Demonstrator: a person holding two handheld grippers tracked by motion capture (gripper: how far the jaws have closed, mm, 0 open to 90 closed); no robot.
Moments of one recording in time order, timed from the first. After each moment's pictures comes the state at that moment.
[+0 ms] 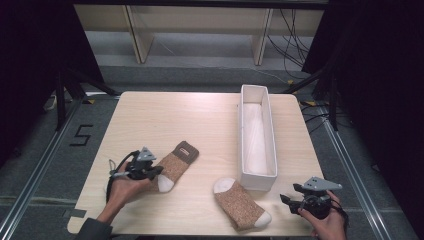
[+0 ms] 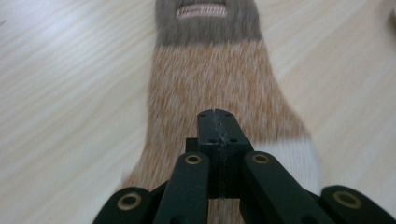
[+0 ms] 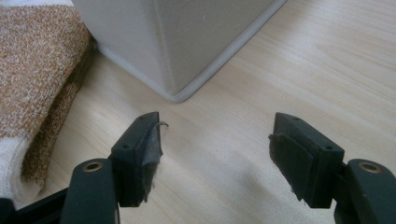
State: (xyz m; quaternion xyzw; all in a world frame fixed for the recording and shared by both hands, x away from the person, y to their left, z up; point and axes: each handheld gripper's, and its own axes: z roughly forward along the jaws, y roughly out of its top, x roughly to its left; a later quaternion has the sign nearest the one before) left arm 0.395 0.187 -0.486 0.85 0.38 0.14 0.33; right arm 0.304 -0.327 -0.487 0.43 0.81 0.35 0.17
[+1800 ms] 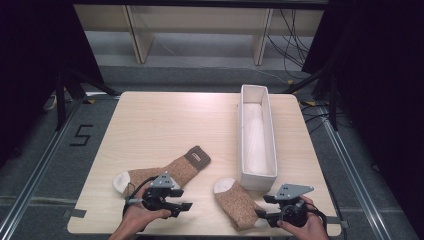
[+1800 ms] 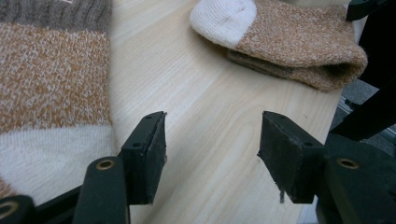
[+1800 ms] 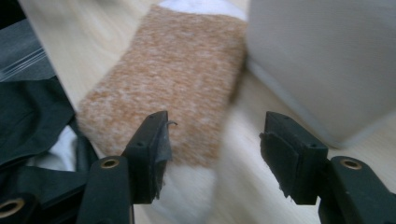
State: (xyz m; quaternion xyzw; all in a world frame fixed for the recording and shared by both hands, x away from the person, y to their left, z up) left arm 0.315 0.136 -0.488 0.84 0.33 0.01 0.43; right arm 0.287 -0.257 -0.475 0.32 0.87 0.37 0.07
